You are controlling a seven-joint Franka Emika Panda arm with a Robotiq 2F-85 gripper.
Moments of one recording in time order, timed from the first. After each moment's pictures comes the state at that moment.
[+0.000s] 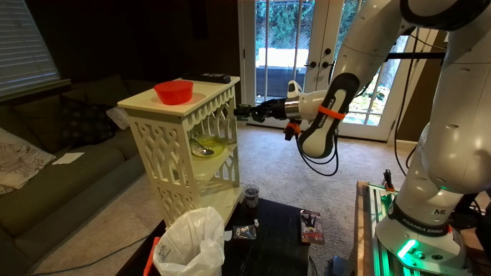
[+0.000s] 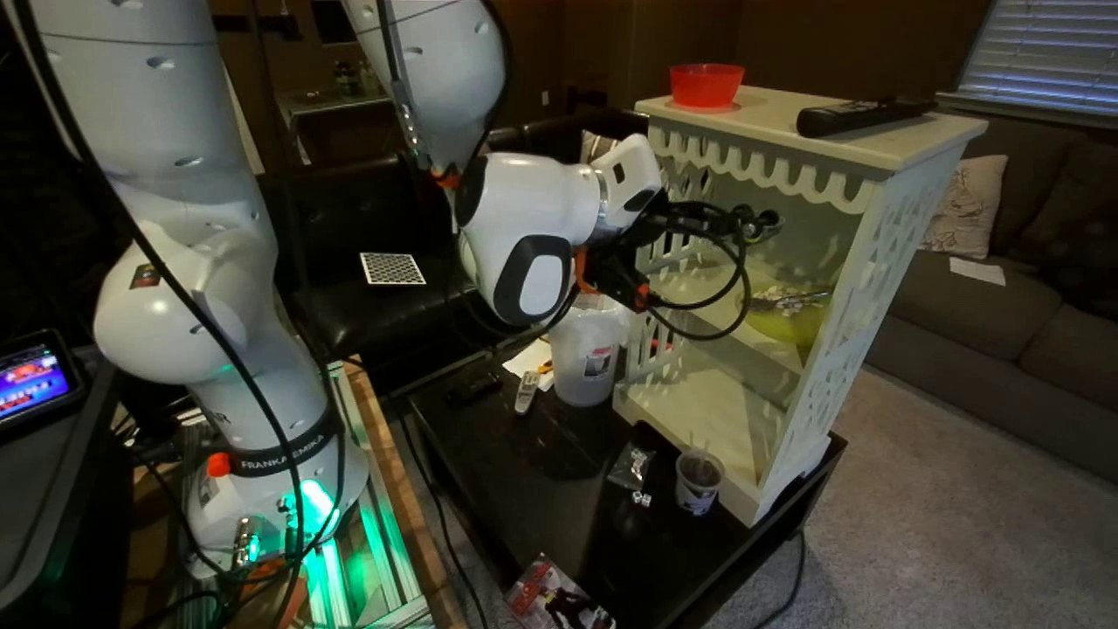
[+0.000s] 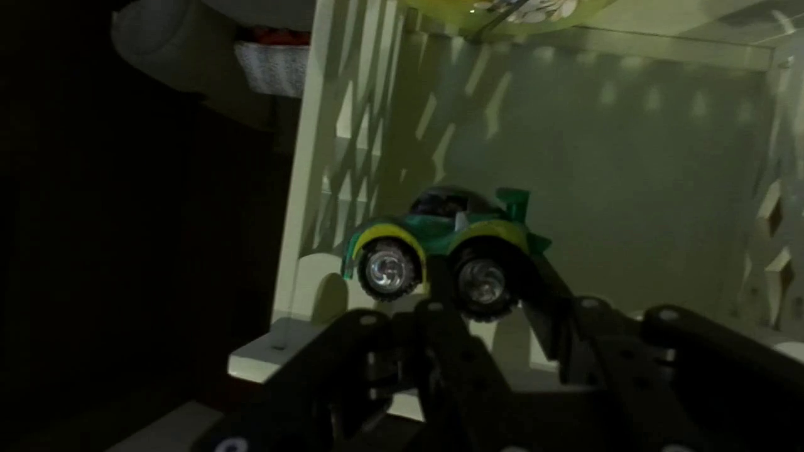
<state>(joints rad) -0.17 0.13 -0.14 -2.74 -0.22 4.19 -0.12</state>
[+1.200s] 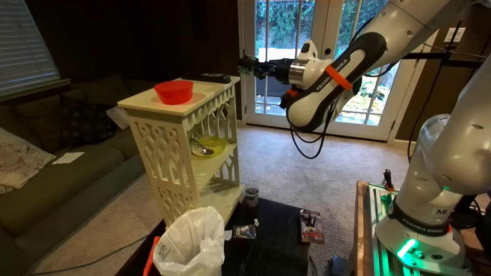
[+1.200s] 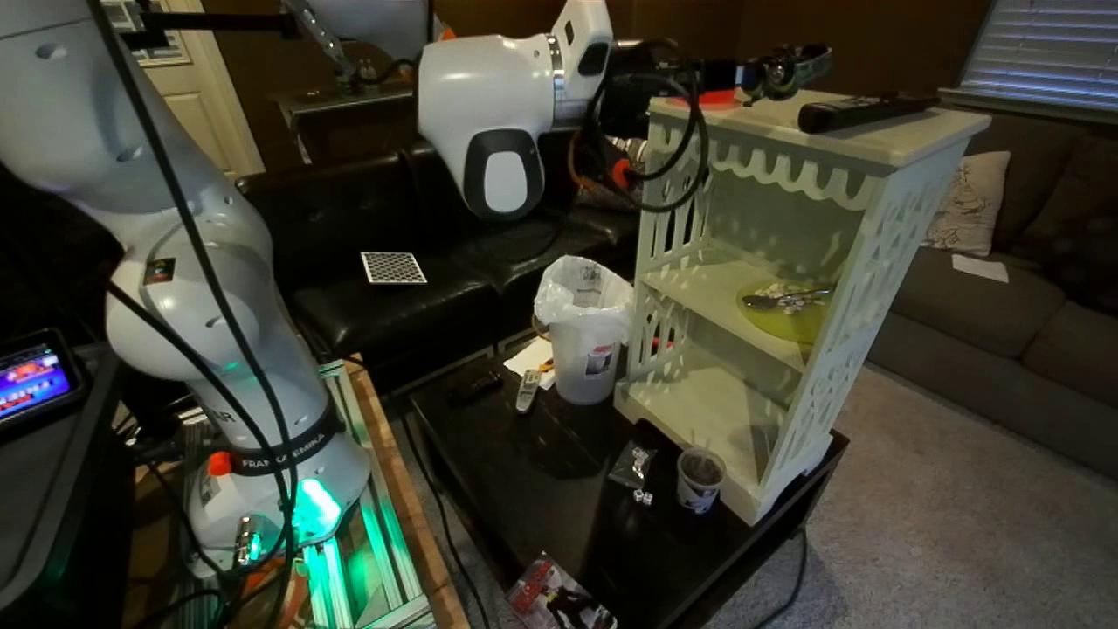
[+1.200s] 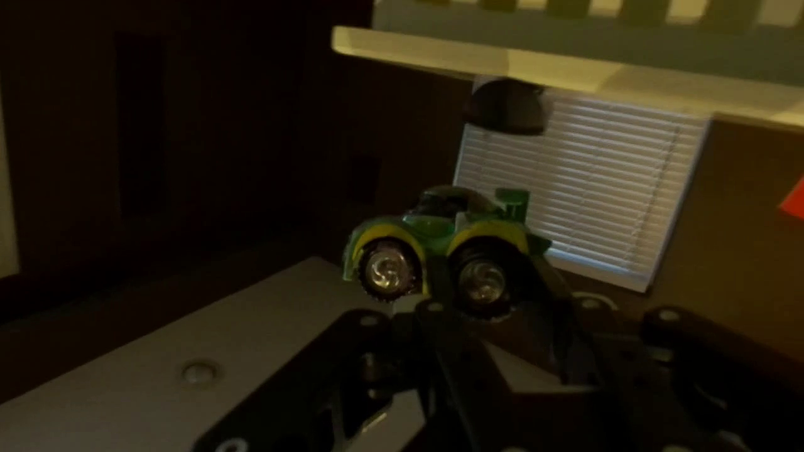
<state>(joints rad) -0.09 -0.18 0.01 -2.74 0.27 4.16 -0.31</state>
